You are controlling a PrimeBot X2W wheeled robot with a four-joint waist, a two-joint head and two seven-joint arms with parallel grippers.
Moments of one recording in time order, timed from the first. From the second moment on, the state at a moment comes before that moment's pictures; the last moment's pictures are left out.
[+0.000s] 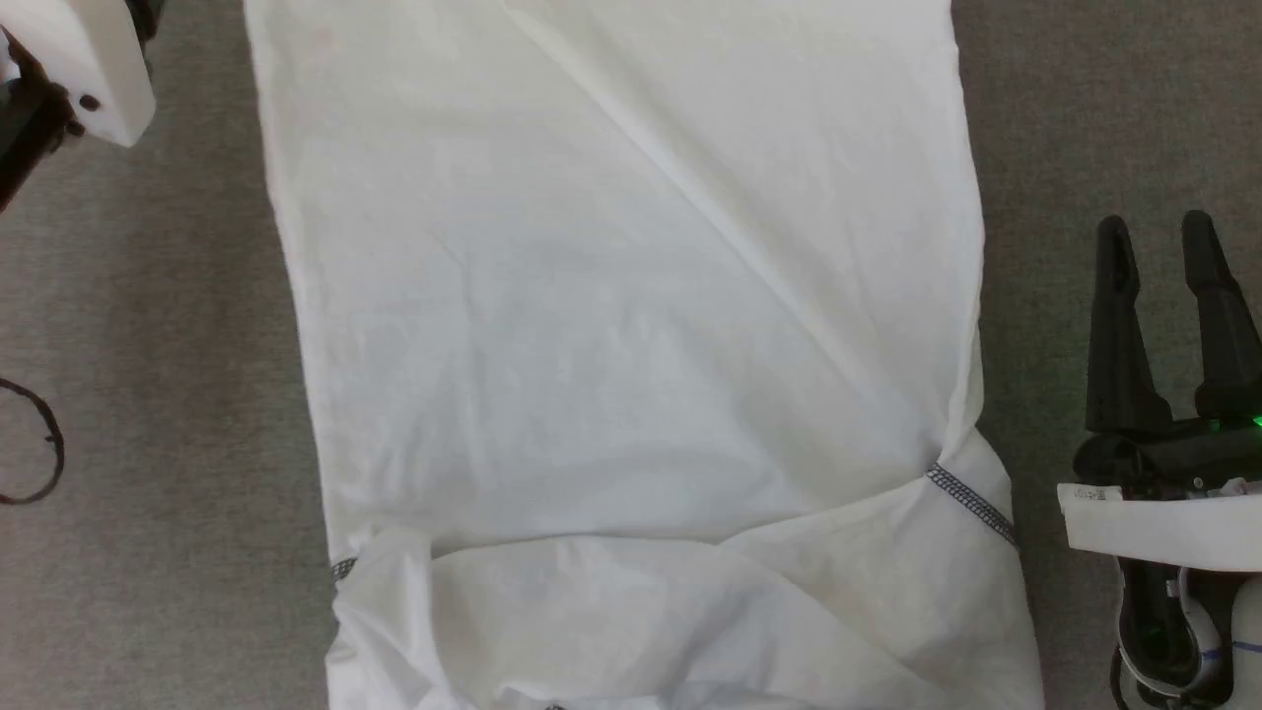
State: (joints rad) left arm -1.04 0.68 -0.40 0.23 -0.61 -0.12 0.39; right arm -0.12 -0.05 -0.05 -0.28 0.36 0.13 -0.17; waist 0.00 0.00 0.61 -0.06
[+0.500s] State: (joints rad) left arm -1.09 0.74 -0.46 0.30 -0.80 -0.12 0.62; right arm -0.13 -0.05 -0.05 -0.27 0.37 0.13 -0.18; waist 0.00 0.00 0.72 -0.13
